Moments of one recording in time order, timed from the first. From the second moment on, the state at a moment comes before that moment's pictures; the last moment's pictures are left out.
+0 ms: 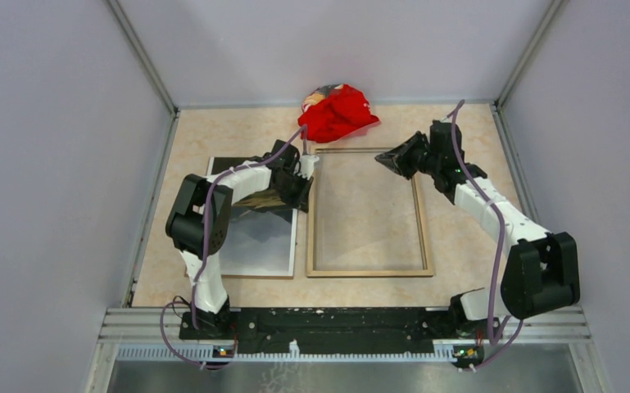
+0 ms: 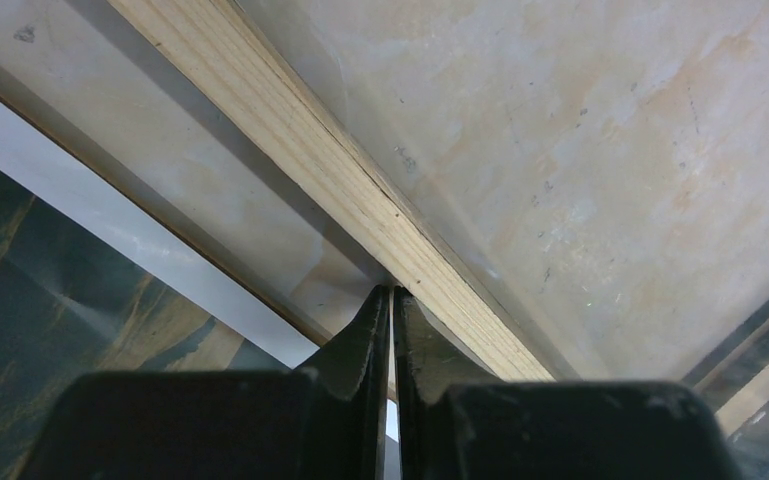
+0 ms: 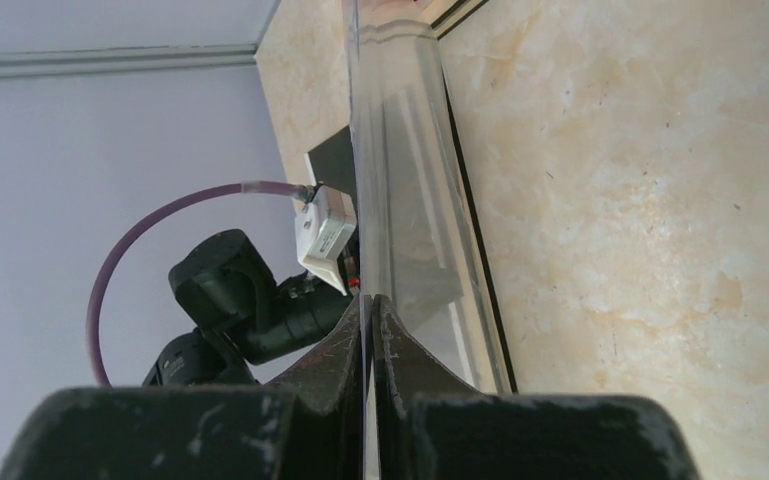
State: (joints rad) left arm -0.41 1.91 1.24 -0.46 0.43 0.10; right arm 0.27 1.39 1.01 -0.12 -0.34 1.14
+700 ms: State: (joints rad) left arm -0.41 1.91 1.24 -0.46 0.43 0.10; right arm 0.20 1.46 1.01 -0.09 -0.42 0.99
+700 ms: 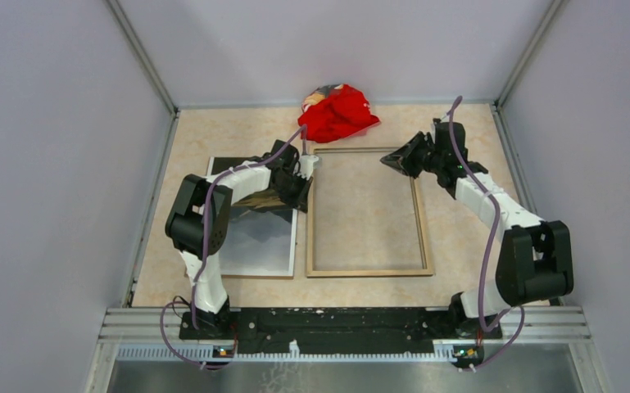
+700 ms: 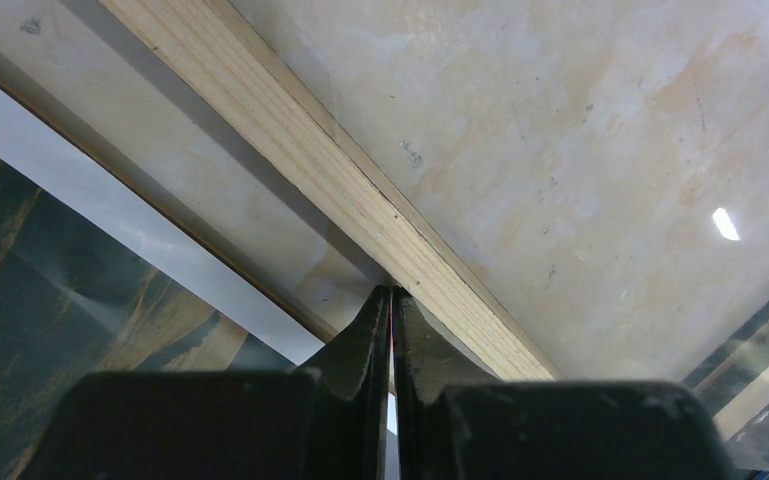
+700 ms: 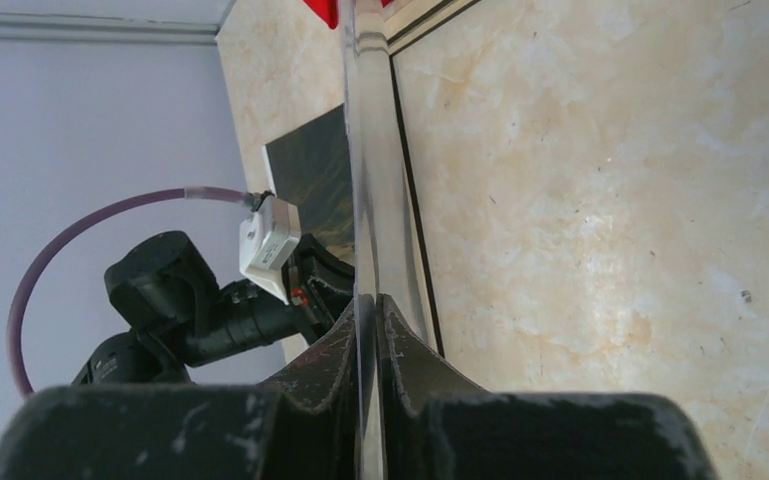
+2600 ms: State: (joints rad) left arm -0.41 1.91 1.24 -0.47 0.43 0.12; right arm 0.26 1.67 1.17 -0.46 -0.02 0.61
